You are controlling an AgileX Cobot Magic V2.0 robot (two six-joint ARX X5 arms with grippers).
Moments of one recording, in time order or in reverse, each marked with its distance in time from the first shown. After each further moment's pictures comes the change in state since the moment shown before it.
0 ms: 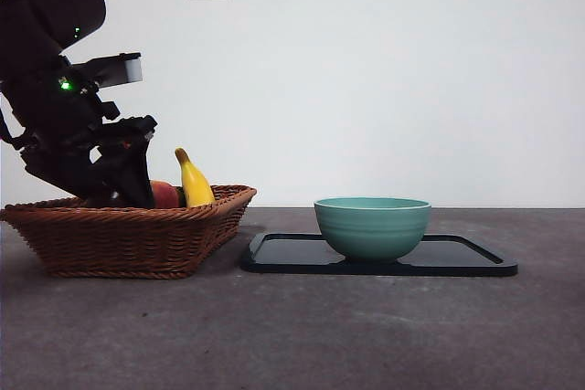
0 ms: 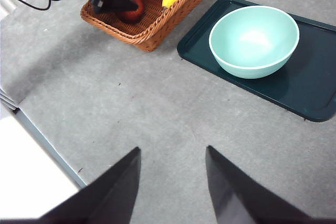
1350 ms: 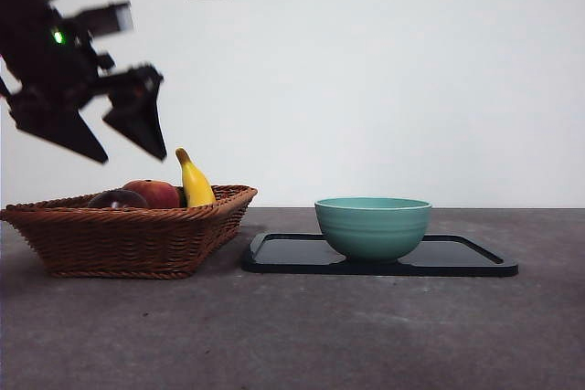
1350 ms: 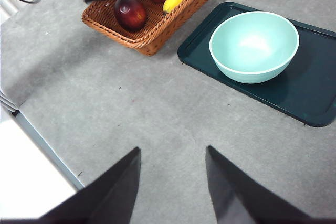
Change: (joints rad) left arm -0.005 -0.153 0.000 -0.011 0.000 -0.055; right arm 0.000 0.000 0.000 0.014 0.000 0.000
